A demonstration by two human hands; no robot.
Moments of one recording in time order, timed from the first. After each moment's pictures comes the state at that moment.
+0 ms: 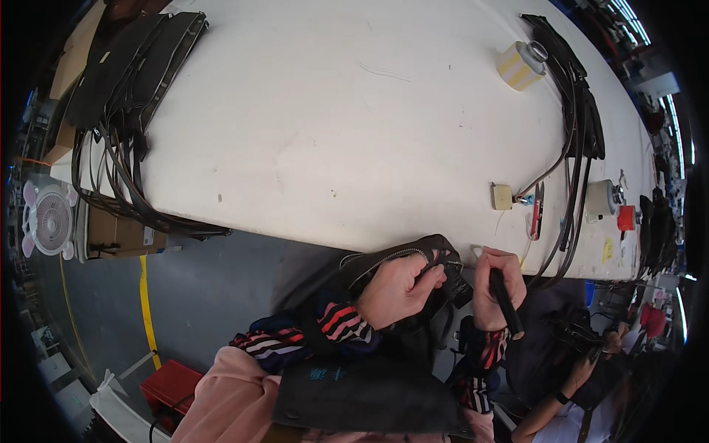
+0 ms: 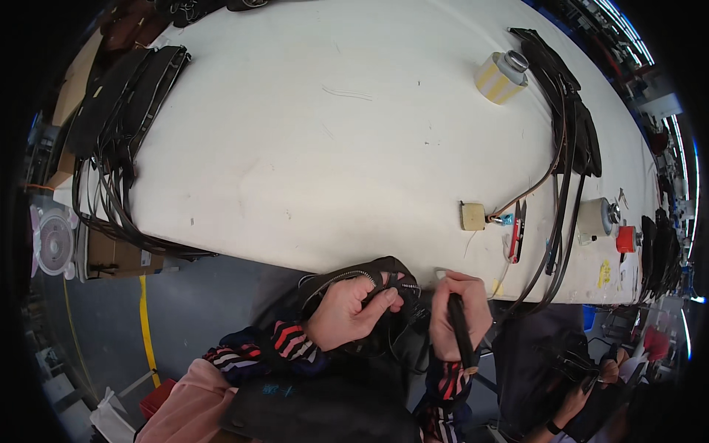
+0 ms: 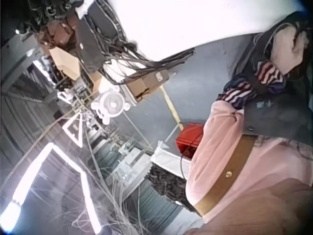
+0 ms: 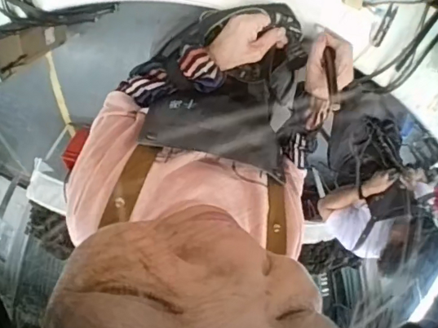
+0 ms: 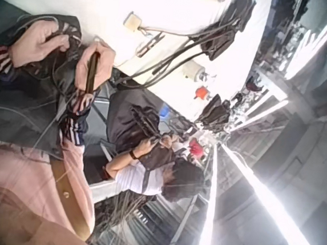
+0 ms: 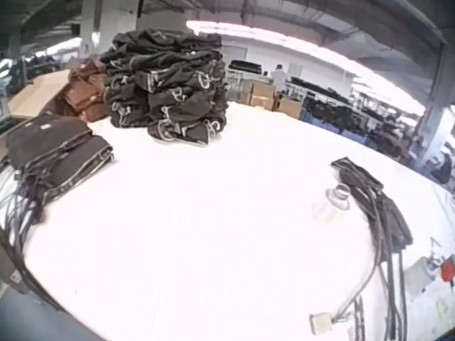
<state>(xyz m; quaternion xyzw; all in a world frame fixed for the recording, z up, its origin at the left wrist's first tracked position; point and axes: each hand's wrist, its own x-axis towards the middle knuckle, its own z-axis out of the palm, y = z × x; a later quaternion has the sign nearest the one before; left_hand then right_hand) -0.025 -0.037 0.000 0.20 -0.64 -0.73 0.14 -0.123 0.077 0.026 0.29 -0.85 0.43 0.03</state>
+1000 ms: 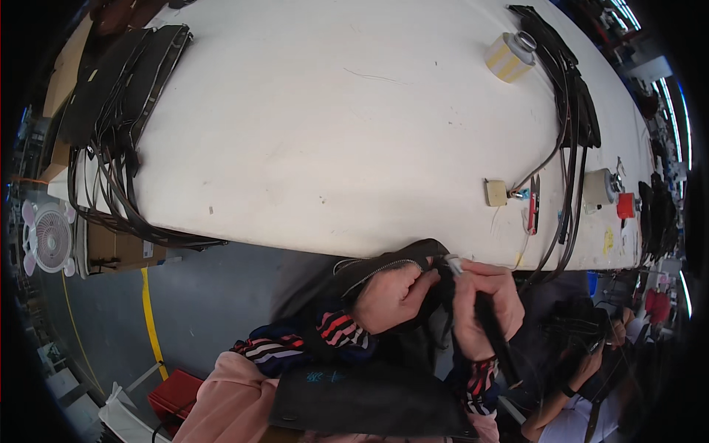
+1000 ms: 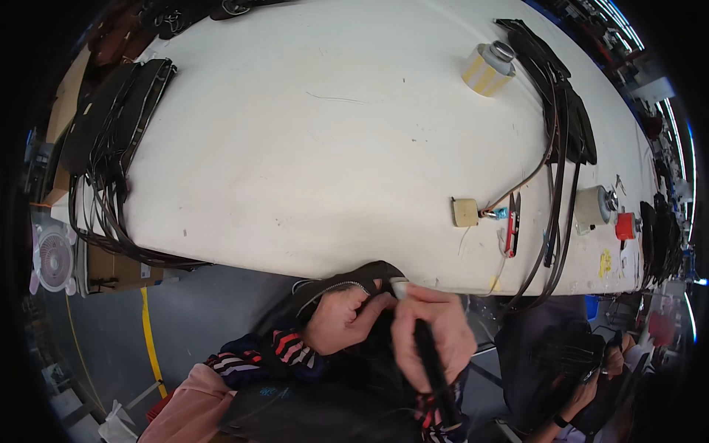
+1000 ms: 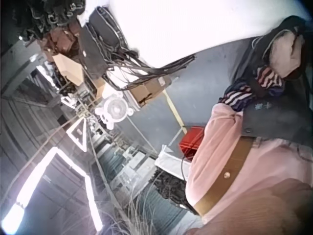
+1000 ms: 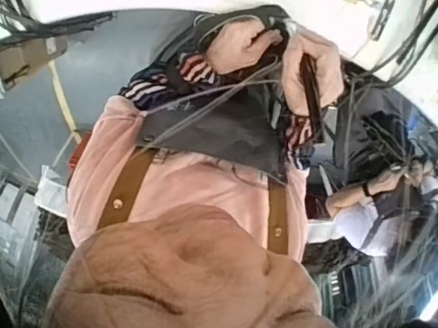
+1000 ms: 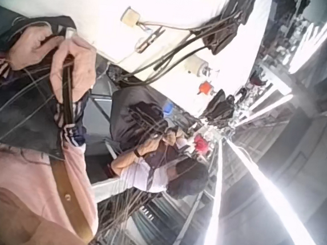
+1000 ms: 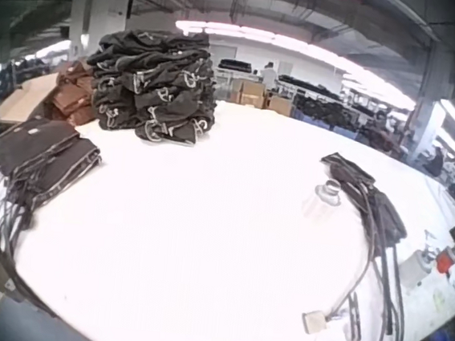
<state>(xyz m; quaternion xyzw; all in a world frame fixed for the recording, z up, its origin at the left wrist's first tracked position) -0.019 -0.032 -0.022 0.20 -0.73 -0.62 0.22 -0.099 0.059 0.059 0.38 -0.81 0.45 -0.02</state>
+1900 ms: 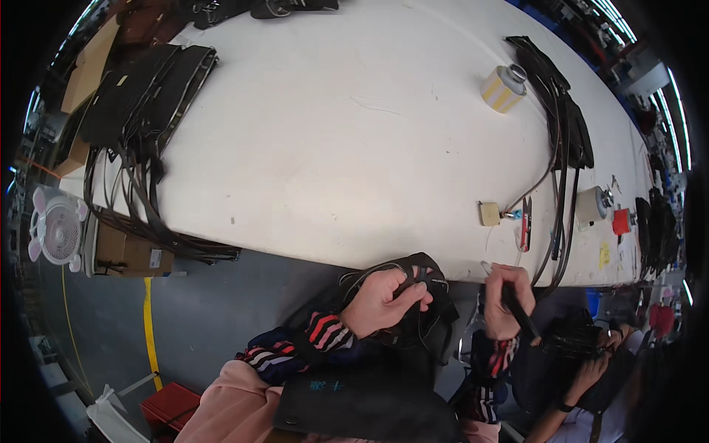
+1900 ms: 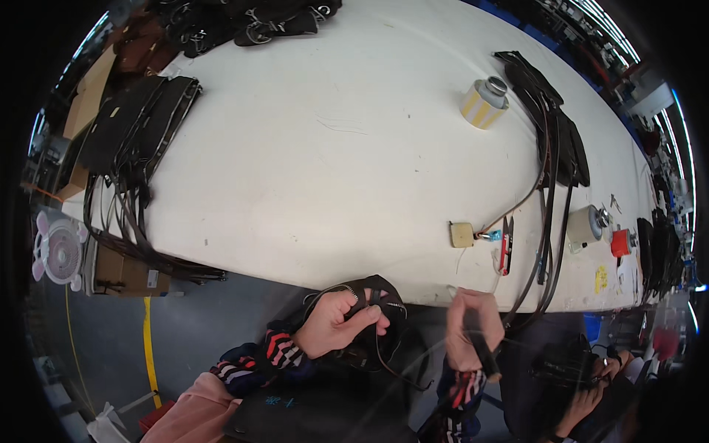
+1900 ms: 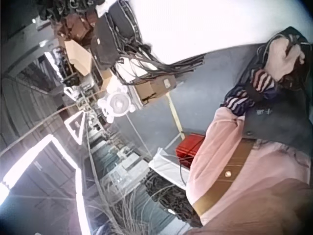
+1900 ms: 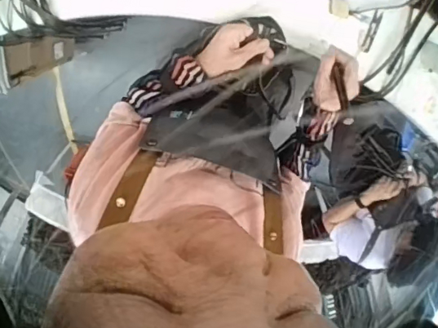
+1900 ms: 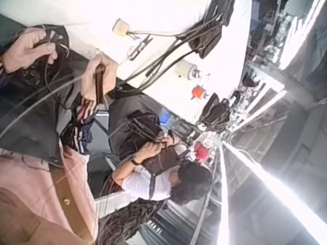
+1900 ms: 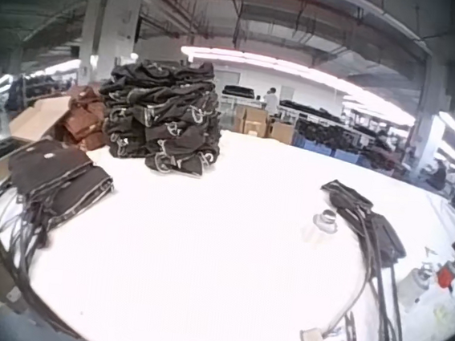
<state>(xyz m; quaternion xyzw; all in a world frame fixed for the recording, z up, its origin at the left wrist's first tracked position) -0.006 -0.058 0.000 0.17 -0.58 -0.79 0.07 -0.144 0.092 0.018 0.31 -0.83 0.46 0.06</state>
